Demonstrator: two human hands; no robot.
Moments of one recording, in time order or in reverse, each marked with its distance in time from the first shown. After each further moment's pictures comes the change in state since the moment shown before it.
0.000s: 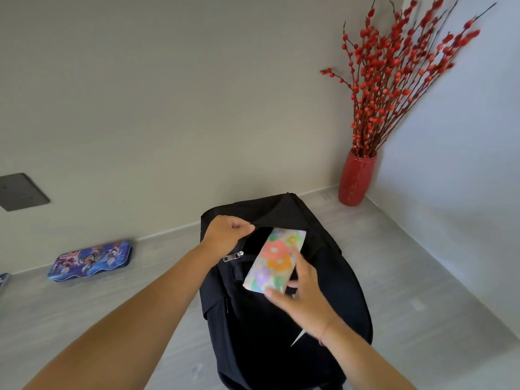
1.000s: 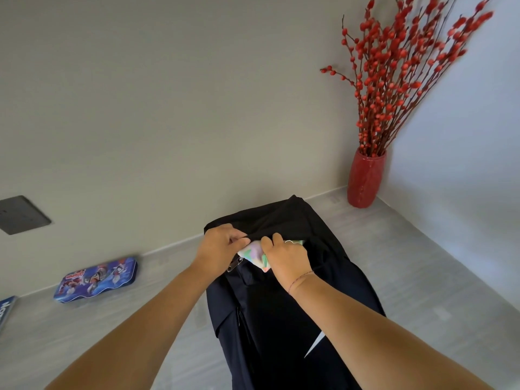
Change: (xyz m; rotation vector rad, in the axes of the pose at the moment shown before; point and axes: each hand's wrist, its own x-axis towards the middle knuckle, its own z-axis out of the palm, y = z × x) left_hand 0.005 -0.010 -0.016 0.395 0.059 0.252; right_hand 0.106 -0.032 0.026 -1.359 0.333 -0.500
